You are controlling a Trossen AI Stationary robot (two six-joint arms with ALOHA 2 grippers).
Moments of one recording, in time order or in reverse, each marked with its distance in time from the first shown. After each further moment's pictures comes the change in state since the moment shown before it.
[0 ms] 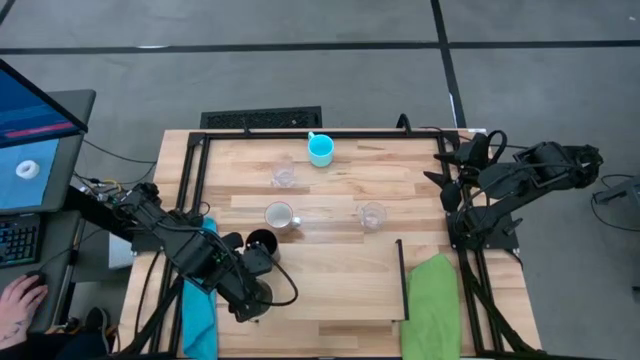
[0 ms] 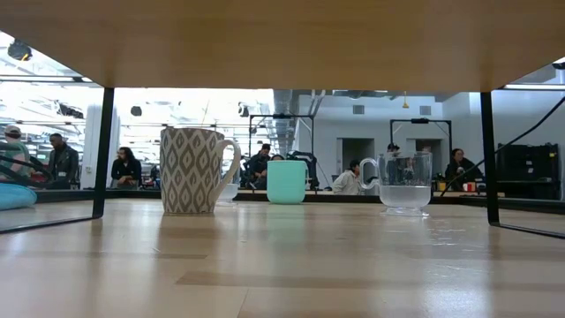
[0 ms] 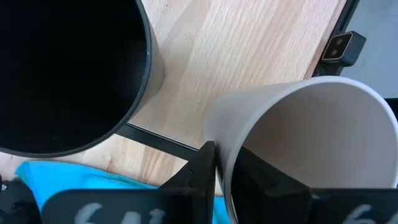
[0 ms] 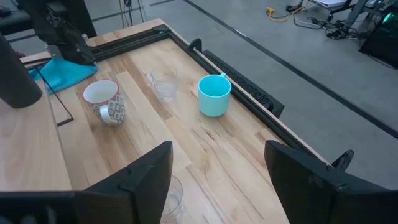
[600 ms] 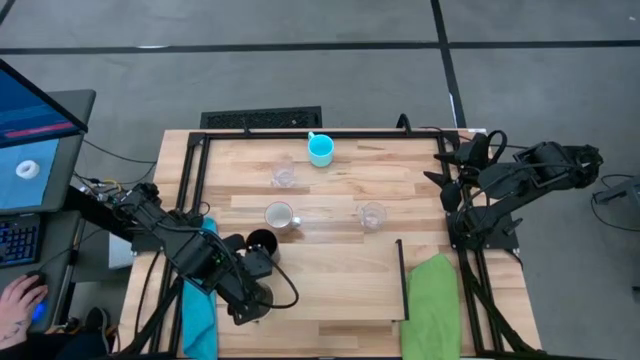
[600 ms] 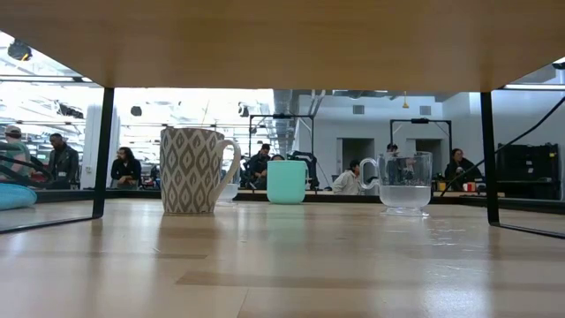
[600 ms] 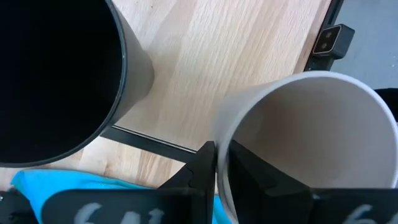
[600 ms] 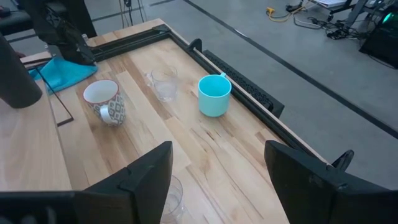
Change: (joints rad) left arm 0.000 0.000 0.000 0.021 0.015 0.045; right arm 0.000 0.000 0.000 0.000 0.000 0.000
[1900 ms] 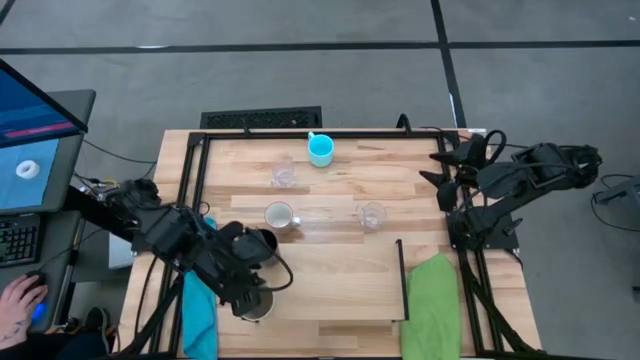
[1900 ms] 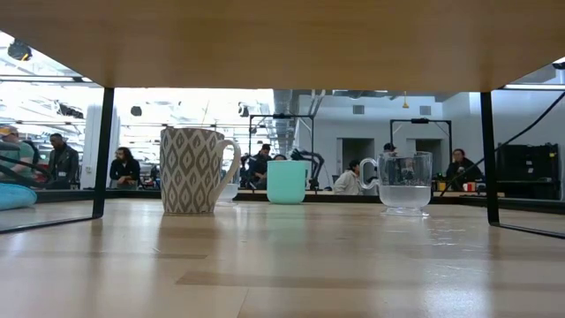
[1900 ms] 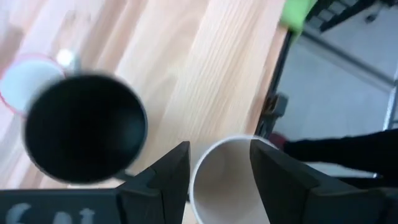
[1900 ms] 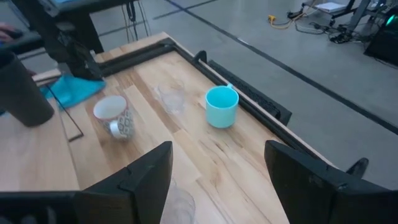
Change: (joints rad) left arm 0.016 -0.008 0.251 -0.011 -0.122 0.003; right arm -0.001 0.029 0.000 0.089 0.017 -0.002
